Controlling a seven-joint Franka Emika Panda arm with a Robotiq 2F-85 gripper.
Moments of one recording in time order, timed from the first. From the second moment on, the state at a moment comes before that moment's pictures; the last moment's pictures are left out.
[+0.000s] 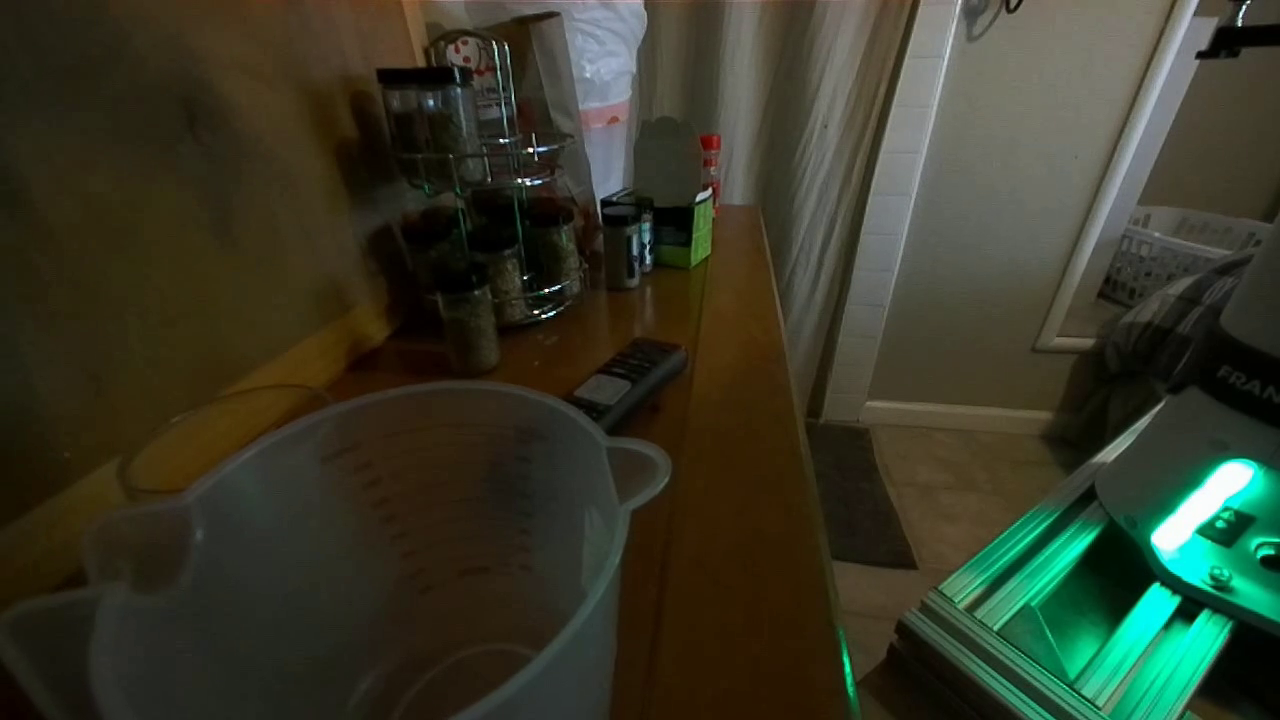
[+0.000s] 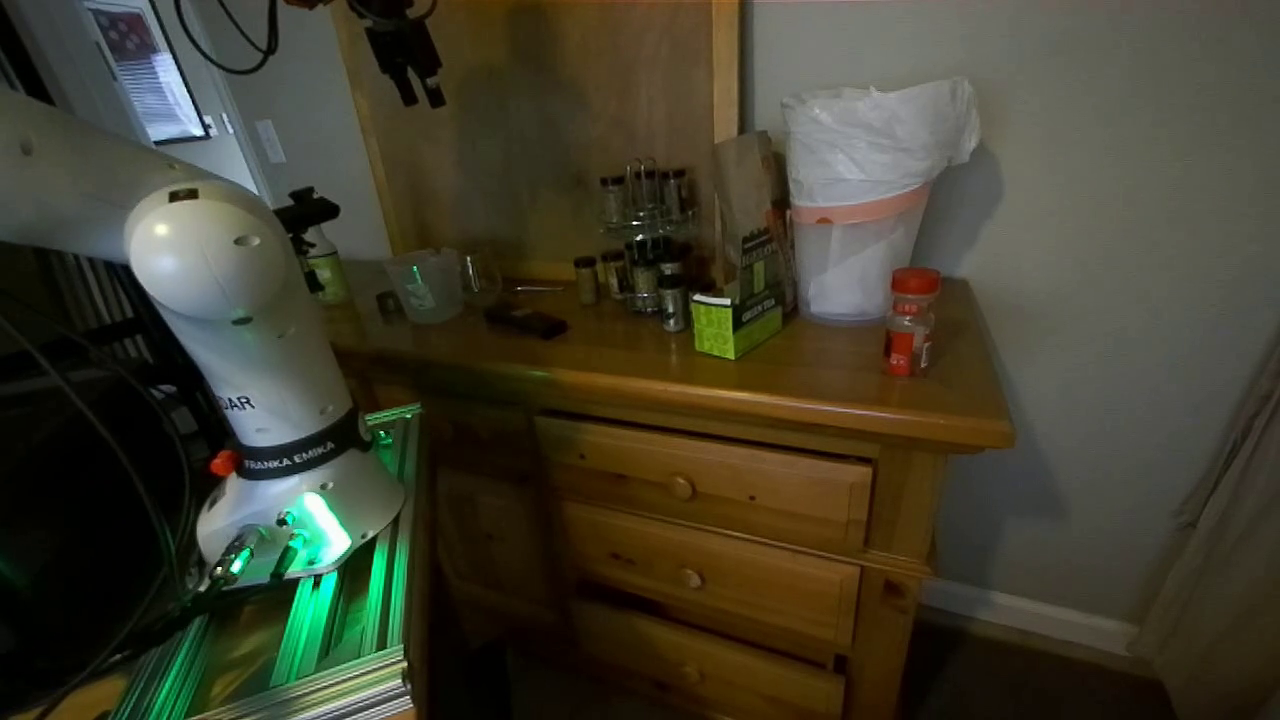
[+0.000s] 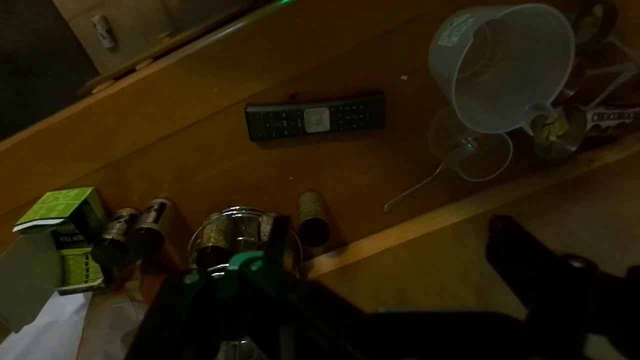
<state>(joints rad) 0.29 -0.89 0.46 -2.38 0.38 1.77 0.21</state>
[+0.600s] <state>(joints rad) 0.28 -0.78 0.52 -2.34 0.38 1.84 0.31</state>
